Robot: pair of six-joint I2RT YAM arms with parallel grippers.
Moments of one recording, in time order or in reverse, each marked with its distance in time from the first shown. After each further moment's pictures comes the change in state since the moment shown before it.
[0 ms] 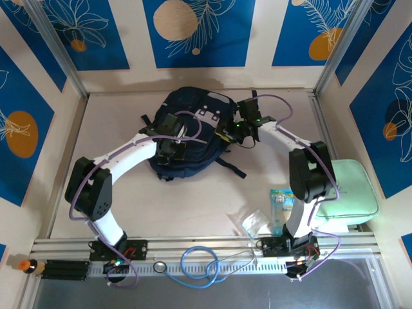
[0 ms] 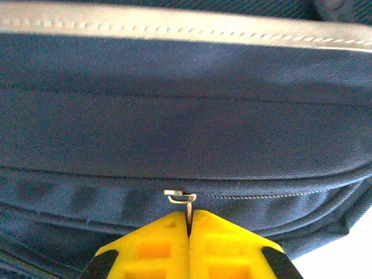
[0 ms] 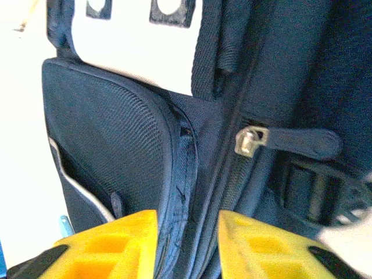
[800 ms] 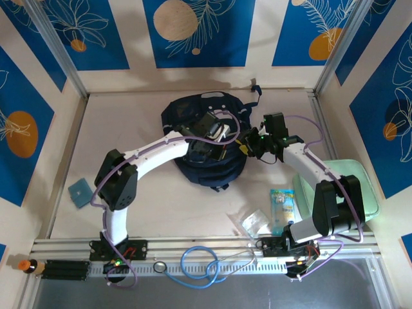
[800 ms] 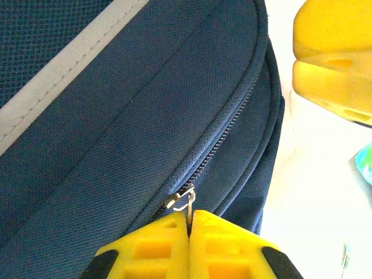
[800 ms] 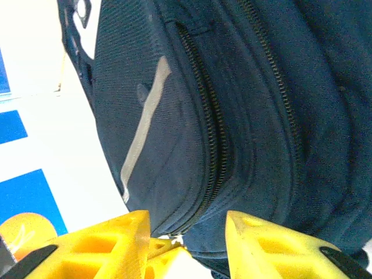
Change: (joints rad) left arm -0.233 0.232 0.307 0.047 0.174 -0.044; right arm -0.117 -0.339 -0.330 0.038 -0.058 0.279
